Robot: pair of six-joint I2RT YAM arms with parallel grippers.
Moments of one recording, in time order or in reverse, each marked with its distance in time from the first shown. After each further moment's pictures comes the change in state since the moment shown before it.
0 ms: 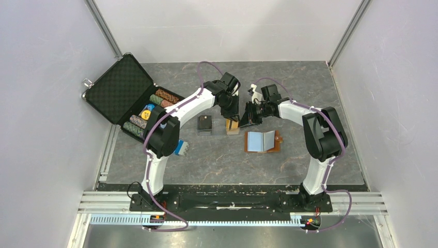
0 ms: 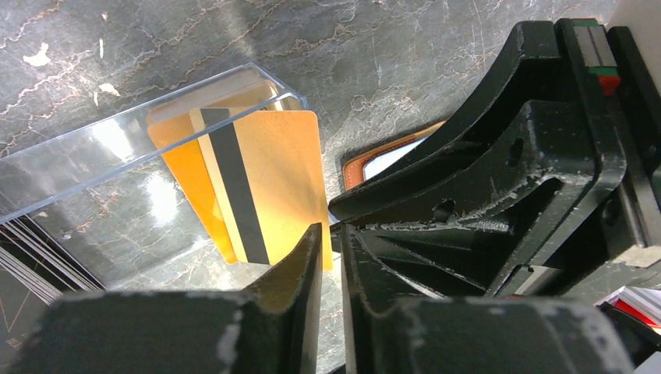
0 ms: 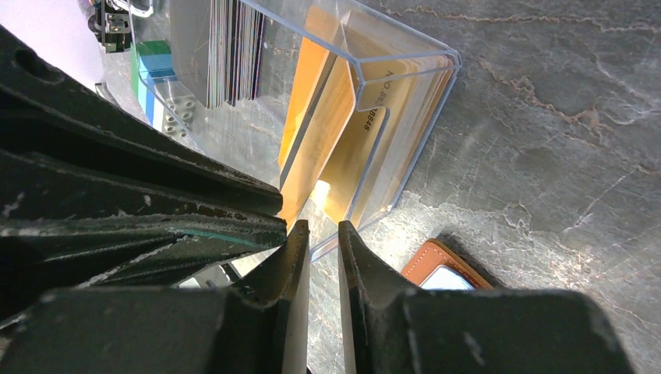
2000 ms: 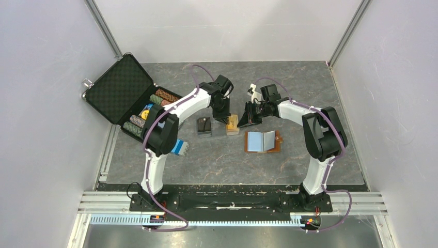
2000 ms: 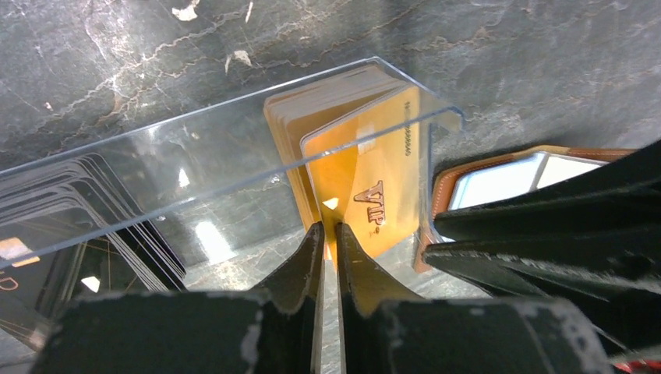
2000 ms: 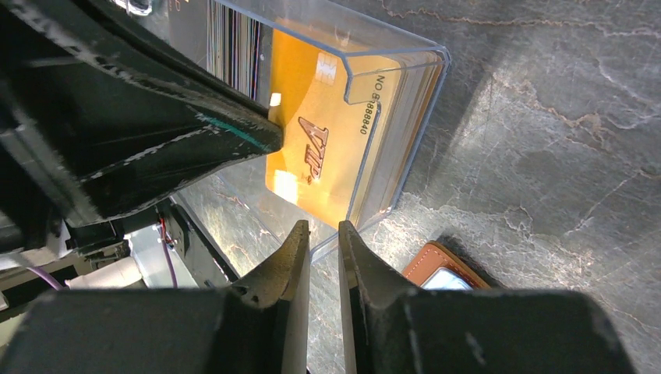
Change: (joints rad) left arm 0.051 -0.008 -0.077 -0.032 -0.084 -0.040; right arm 0.000 0.003 0.006 -0.004 -0.001 -0.006
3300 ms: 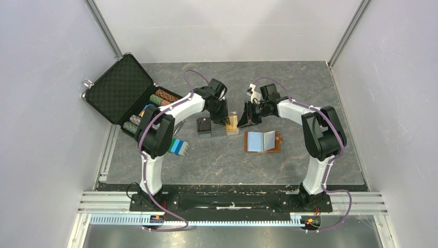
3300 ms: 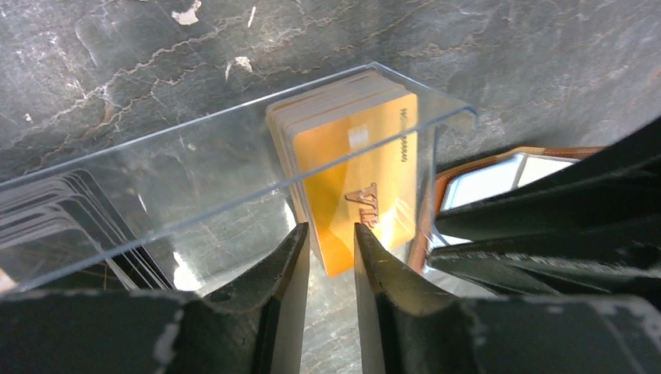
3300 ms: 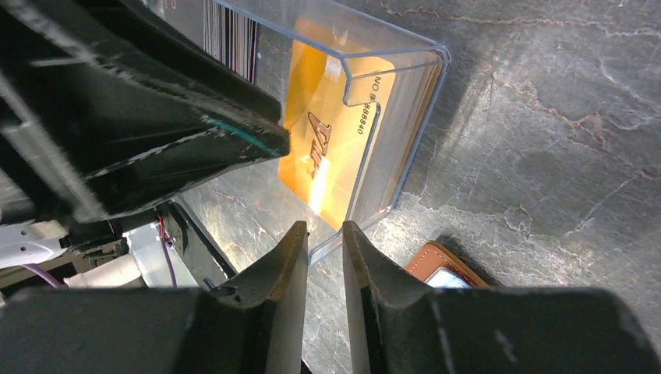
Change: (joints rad) left arm 0.042 -0.072 -0.170 0.182 0.077 -0.025; right arm 0.000 0.009 0.023 -0.034 0.014 -0.013
